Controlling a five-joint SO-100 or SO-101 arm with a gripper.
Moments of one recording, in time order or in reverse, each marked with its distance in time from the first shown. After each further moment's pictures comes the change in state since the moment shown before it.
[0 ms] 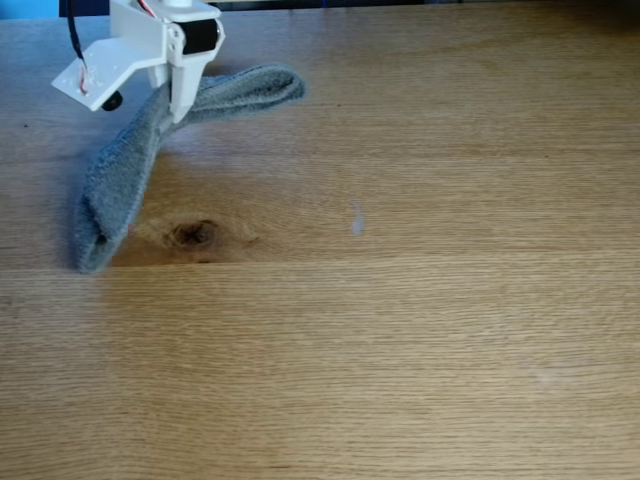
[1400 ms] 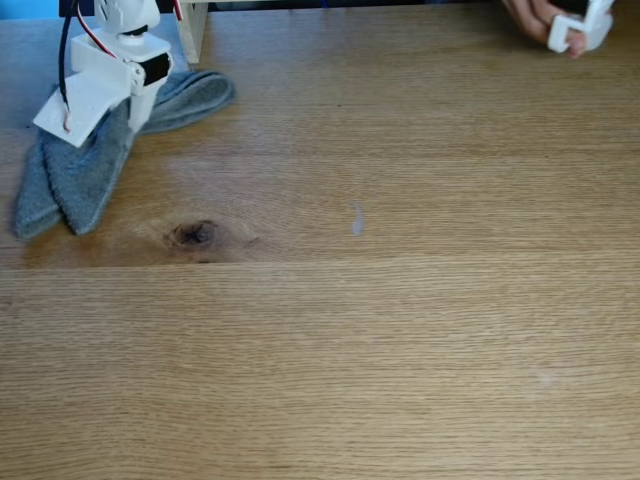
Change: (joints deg) arm 20.4 -23.5 -0.5 -9.5 -29.7
